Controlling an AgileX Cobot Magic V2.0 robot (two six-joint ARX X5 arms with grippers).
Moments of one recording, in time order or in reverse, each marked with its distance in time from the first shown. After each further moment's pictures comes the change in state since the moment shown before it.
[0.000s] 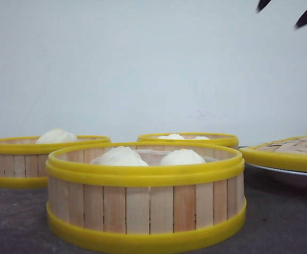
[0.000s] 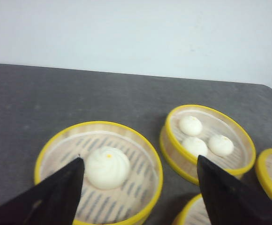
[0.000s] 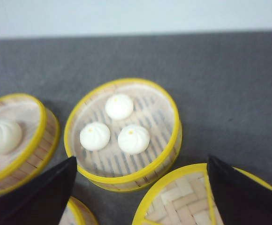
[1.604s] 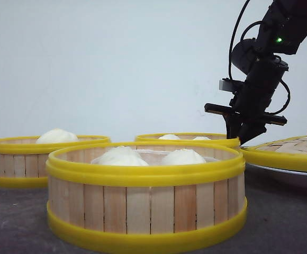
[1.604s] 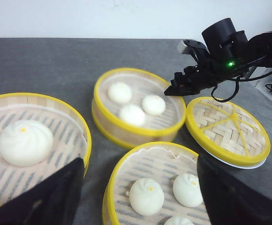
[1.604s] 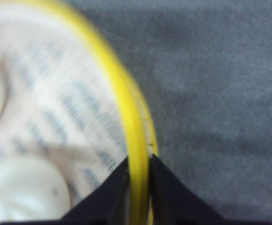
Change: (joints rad) left arm -0.230 0.001 0.000 -0.073 0.012 -0.022; right arm 0.056 0.818 0.293 0.142 0.151 0.044
